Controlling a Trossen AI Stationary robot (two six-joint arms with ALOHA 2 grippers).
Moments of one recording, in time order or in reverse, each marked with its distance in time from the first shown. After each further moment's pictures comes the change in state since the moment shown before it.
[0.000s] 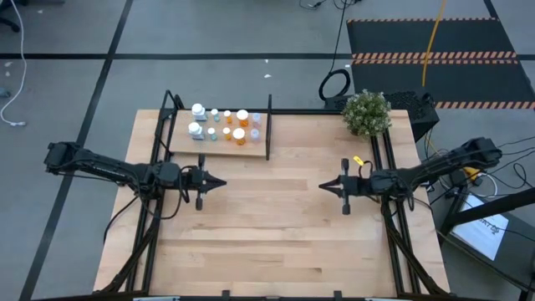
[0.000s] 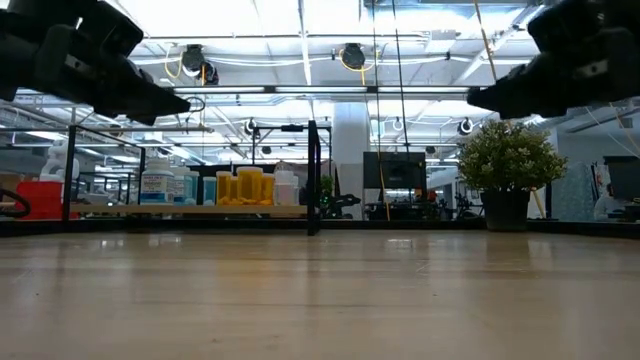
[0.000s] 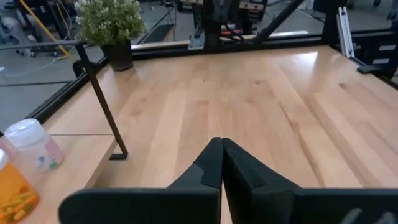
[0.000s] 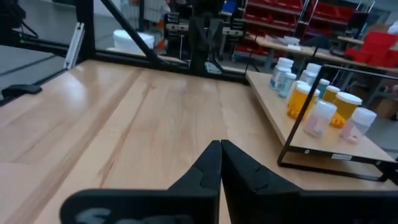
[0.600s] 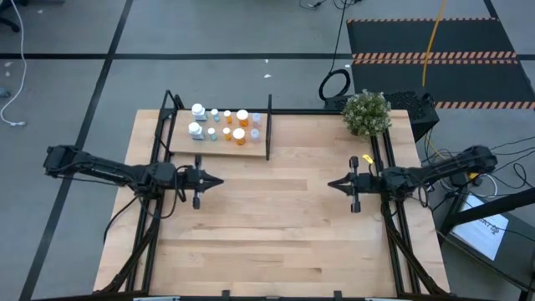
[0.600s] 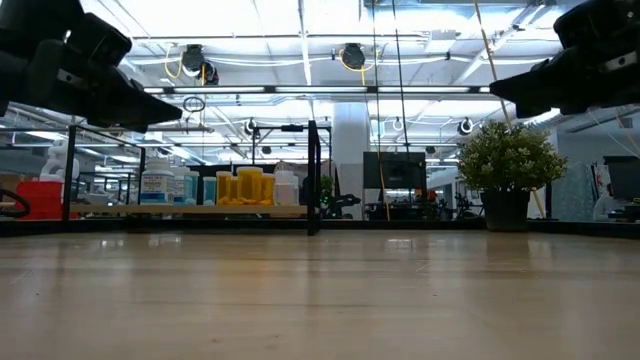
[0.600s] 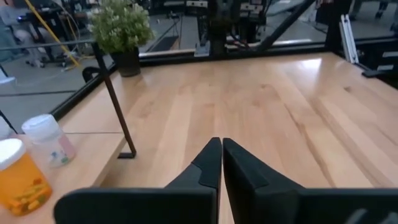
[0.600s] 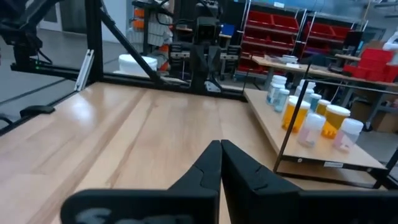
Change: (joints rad) left arm 0.023 -0.077 -0.091 0.066 0.010 0.018; right arm 0.000 -0.361 -0.068 -0.176 -0.025 -0.003
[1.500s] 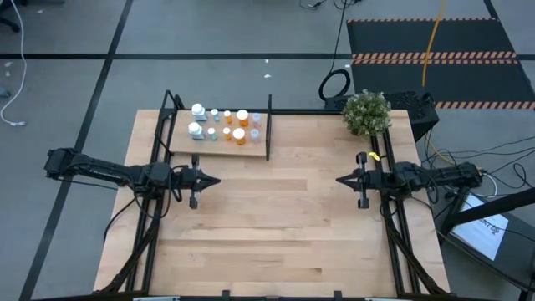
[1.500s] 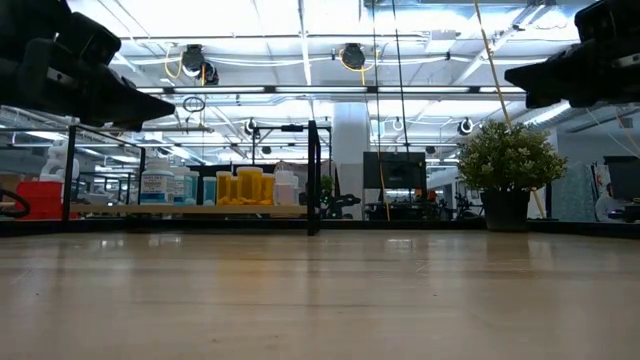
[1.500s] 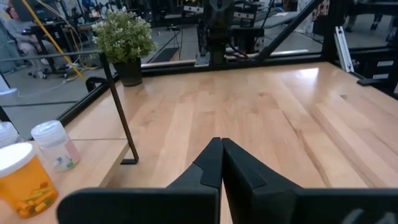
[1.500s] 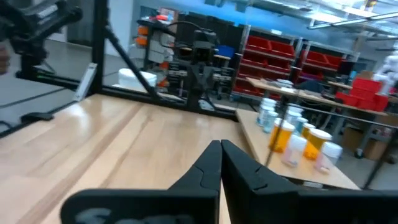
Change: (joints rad) left arm 0.000 -0.127 -0.044 -0.031 0.002 0.013; right arm -0.092 -0.416 -0.001 -0.337 -0.113 -0.088
